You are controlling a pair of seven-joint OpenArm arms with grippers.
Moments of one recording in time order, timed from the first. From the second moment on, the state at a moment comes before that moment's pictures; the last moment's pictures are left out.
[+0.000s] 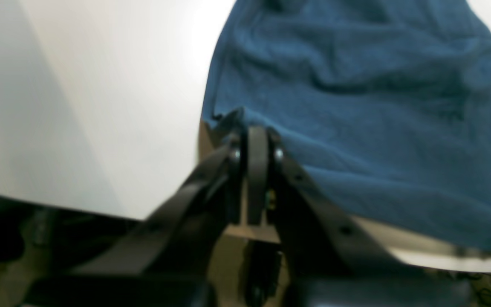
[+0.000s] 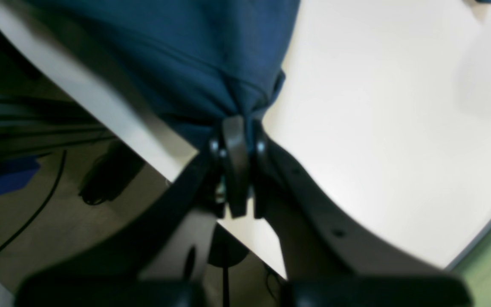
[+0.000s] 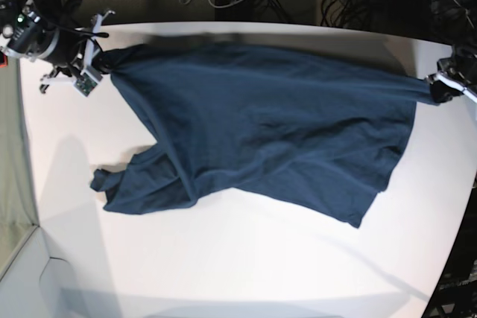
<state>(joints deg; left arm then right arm) 16.9 -18.1 -44.1 109.9 -44.8 -16.9 71.2 -27.9 28.9 12.2 116.0 23.6 39.9 -51.2</state>
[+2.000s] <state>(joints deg) -33.6 -17.9 -1.8 28.1 -9.8 -17.6 18.8 -20.1 15.2 25.8 113.8 23.5 39.7 -51.4</state>
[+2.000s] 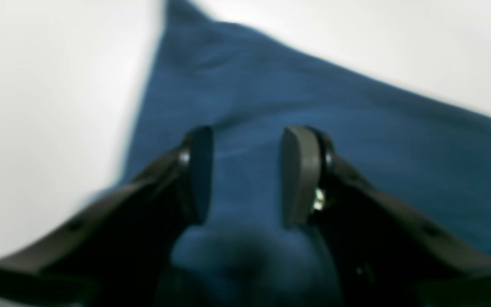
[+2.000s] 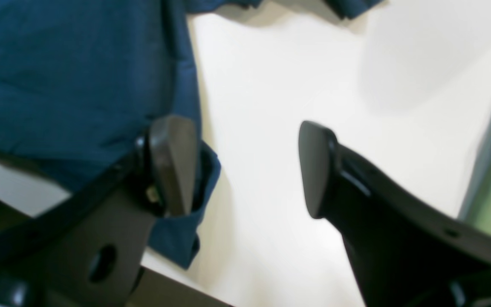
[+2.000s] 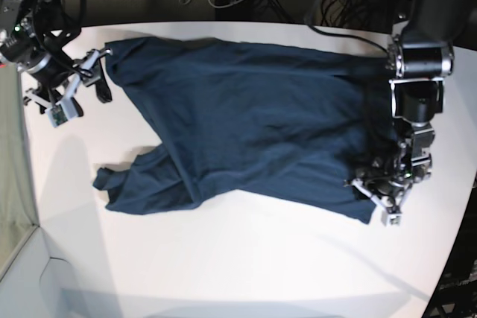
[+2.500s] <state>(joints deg) -25.5 -26.4 -15.6 30.3 -13.8 -17.8 18.8 -20.1 16.9 26.3 113.8 23.1 39.7 -51.4</state>
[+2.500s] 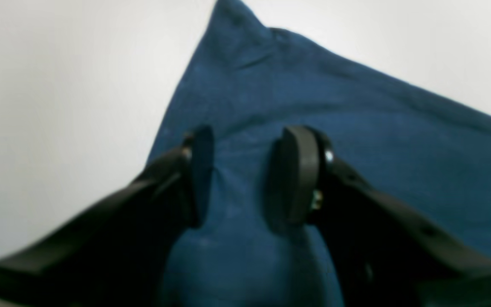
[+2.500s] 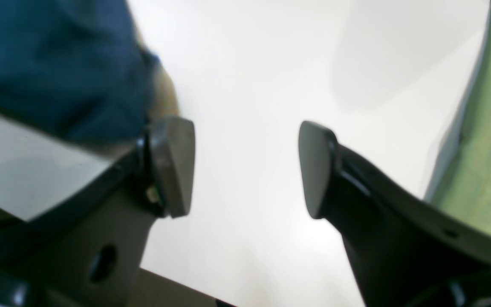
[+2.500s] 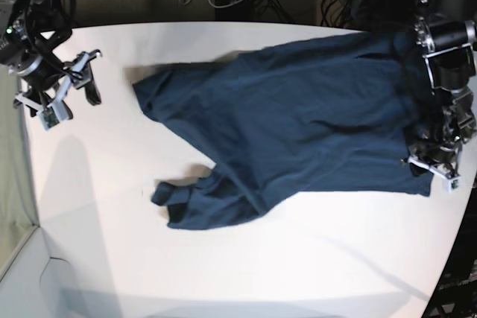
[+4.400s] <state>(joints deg) -17.2 -17.5 -21.9 55.1 -11.5 -16.2 39.6 -8.4 23.6 -15.7 98.7 23.6 39.5 -55.0</state>
